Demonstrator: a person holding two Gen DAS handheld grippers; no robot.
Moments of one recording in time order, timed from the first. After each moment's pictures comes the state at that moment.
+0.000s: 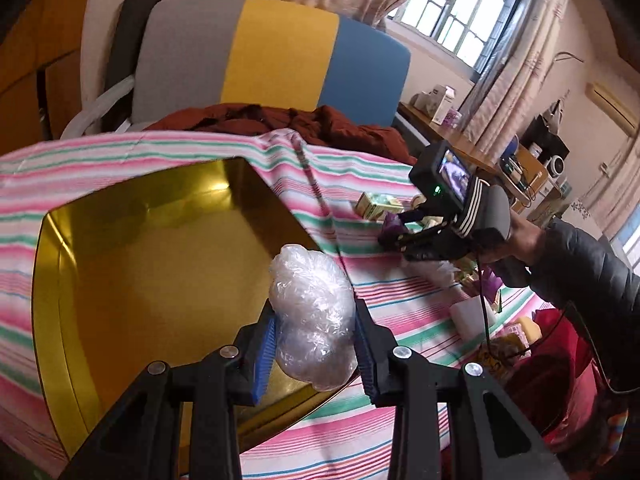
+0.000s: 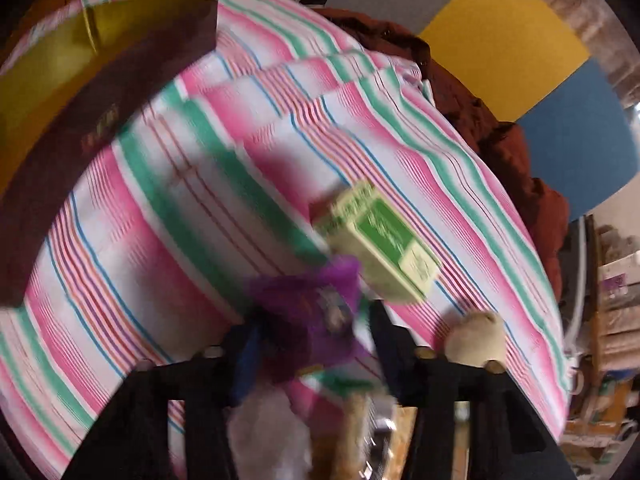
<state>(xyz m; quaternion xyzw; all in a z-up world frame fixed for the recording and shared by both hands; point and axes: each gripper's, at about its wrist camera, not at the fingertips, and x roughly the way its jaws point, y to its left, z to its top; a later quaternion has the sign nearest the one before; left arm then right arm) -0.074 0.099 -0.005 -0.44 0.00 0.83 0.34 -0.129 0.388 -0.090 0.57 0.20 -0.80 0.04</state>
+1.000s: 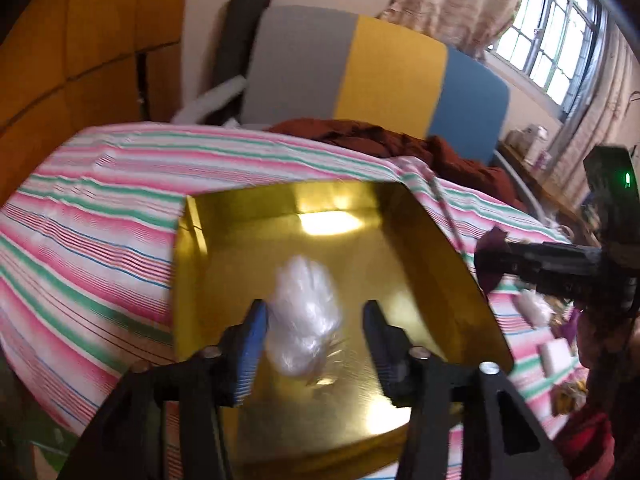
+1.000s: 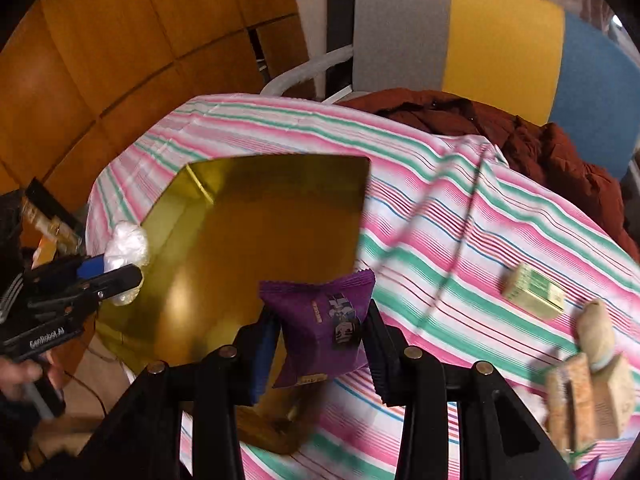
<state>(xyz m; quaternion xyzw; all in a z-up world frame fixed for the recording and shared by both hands) -0.106 -0.001 -0.008 -0.42 -0.02 0.89 0.17 -0.112 0.257 -0.005 0.47 -0.04 -0.88 0.09</state>
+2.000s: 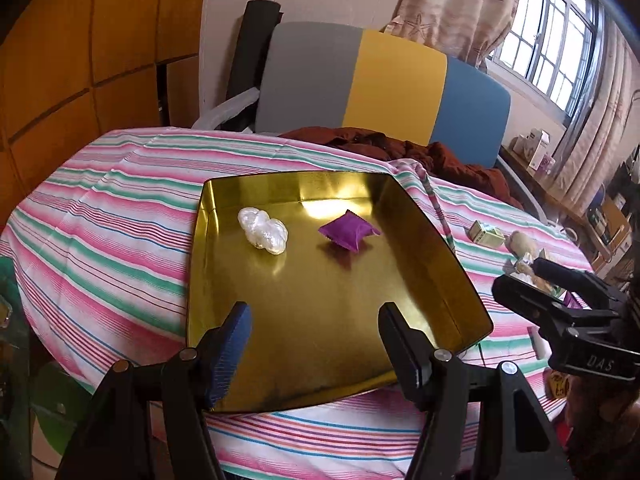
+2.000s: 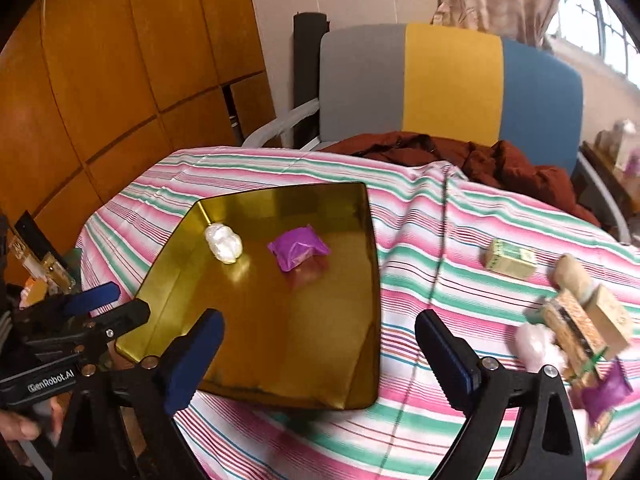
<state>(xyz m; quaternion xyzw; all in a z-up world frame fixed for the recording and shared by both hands) -0.038 0.004 0.001 -0.40 -0.01 0.90 0.15 -0.018 0.212 0.010 0.37 -0.06 -0.93 0.01</state>
